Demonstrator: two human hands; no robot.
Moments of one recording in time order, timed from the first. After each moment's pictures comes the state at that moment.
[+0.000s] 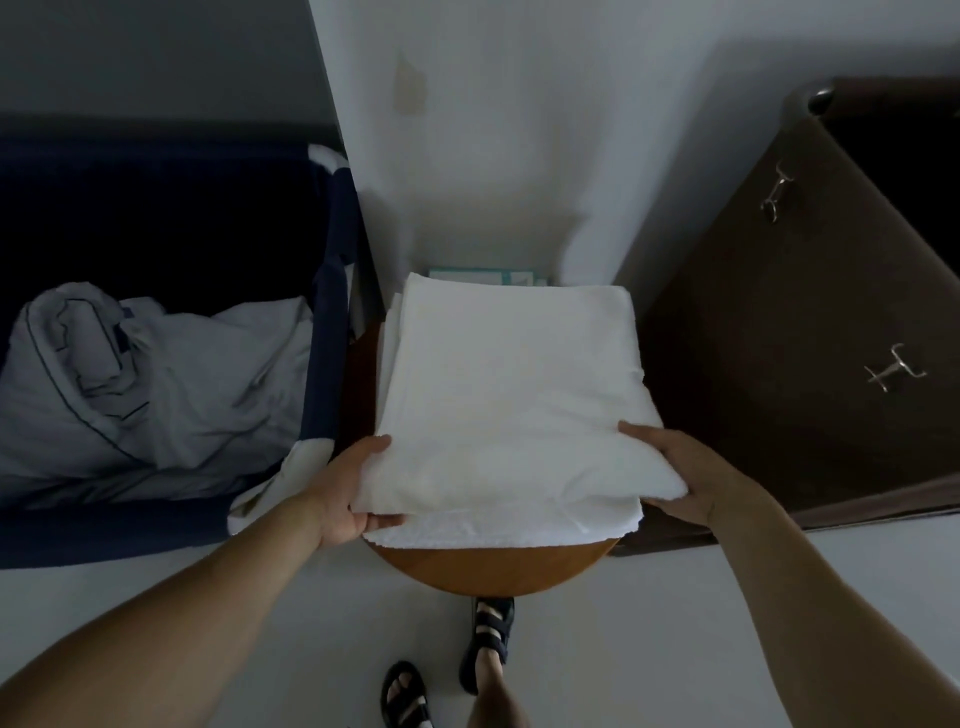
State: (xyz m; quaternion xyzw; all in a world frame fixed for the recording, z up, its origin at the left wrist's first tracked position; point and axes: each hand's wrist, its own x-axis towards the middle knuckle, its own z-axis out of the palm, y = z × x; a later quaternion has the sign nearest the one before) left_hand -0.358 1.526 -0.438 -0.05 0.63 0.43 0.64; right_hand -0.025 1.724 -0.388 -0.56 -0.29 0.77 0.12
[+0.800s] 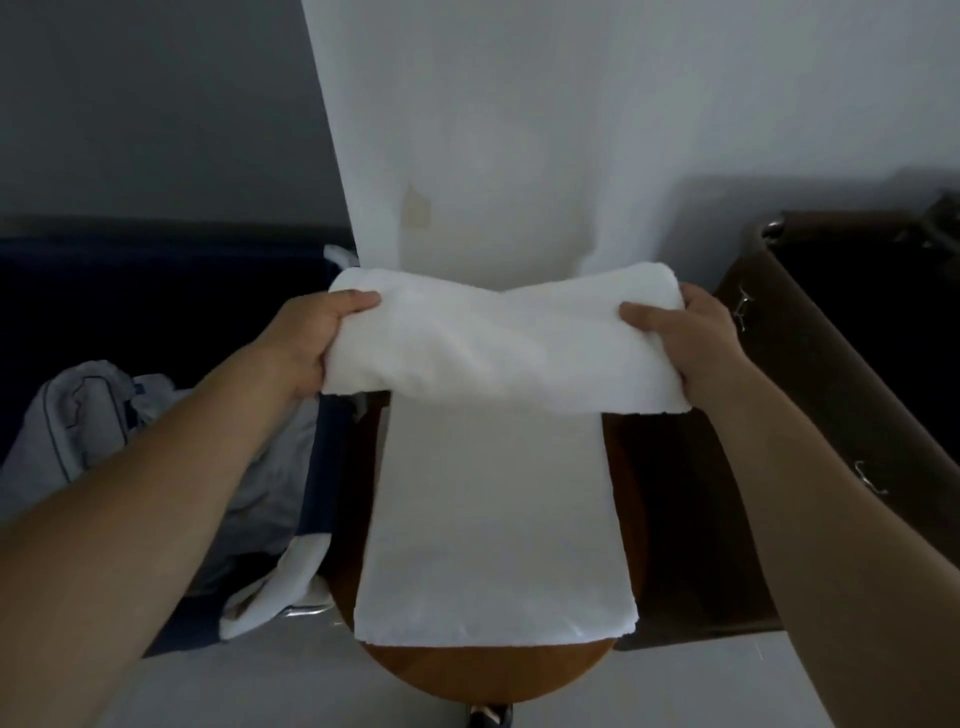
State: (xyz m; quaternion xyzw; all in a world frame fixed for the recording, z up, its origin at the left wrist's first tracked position) left_hand -0.422 1.657 -0.211 0.14 0.67 0.57 0.46; right_hand -0.122 1.837 -0.218 -0.54 -0.58 0.51 0.34
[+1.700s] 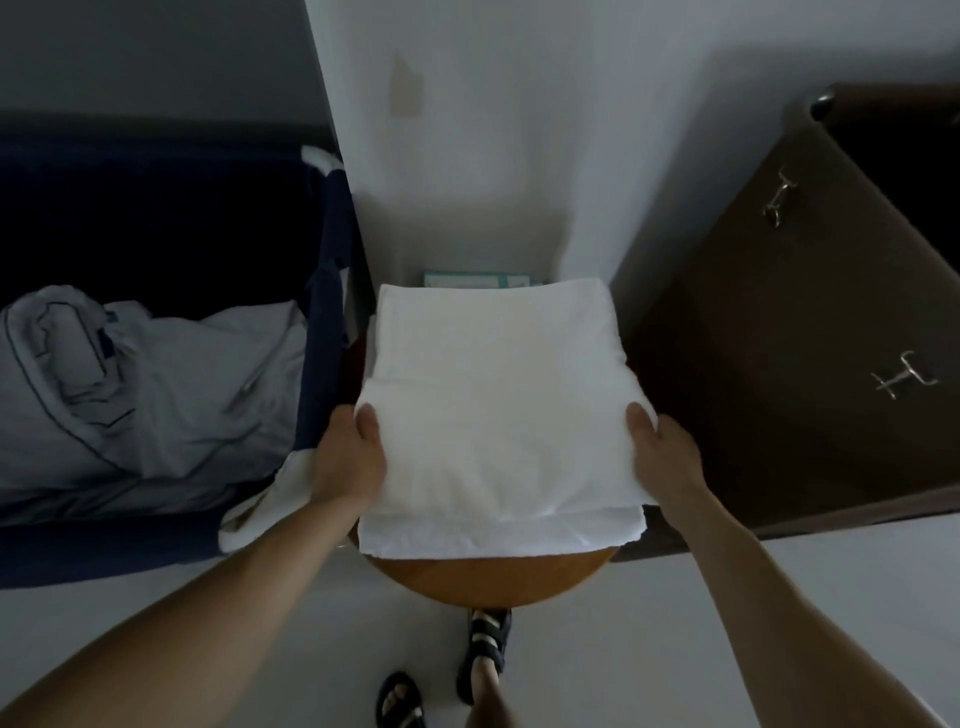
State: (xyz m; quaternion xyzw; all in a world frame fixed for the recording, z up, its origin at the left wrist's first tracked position) left_hand -0.346 1.559 -0.439 0.22 0.87 0.37 0.23; right_hand -0.051 1.724 -0.420 -0.69 -0.60 0.38 0.14
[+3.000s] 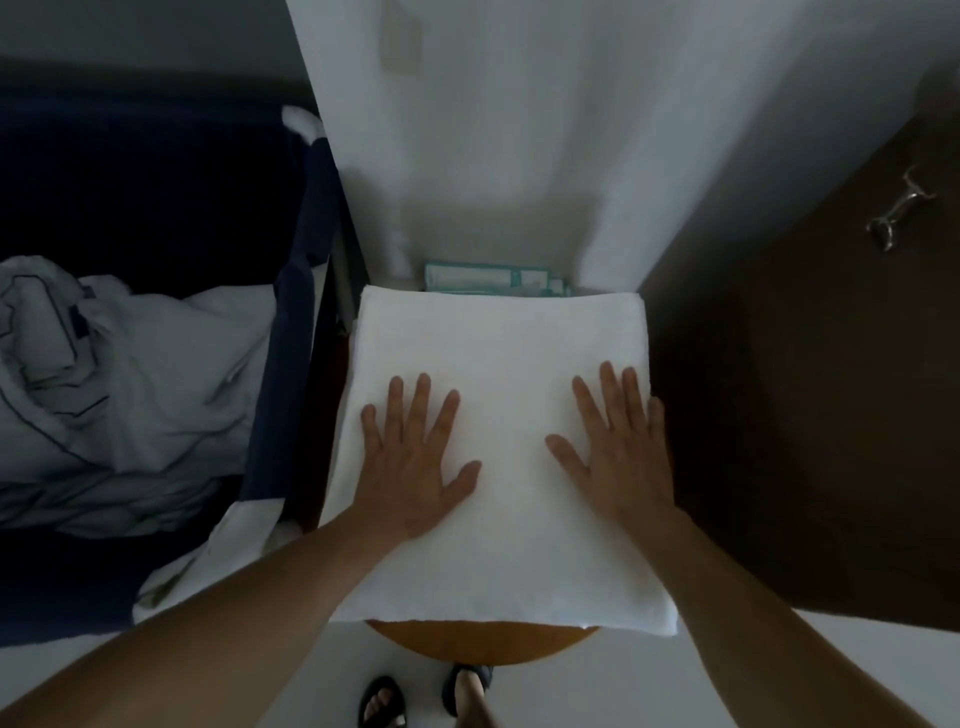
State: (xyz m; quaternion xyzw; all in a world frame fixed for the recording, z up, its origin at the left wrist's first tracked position) left_hand -0.325 1.630 -0.506 0.58 0.81 0.02 0.09; right_hand -0.103 1.780 -0.478 -0.45 -0.89 0.04 -0.03
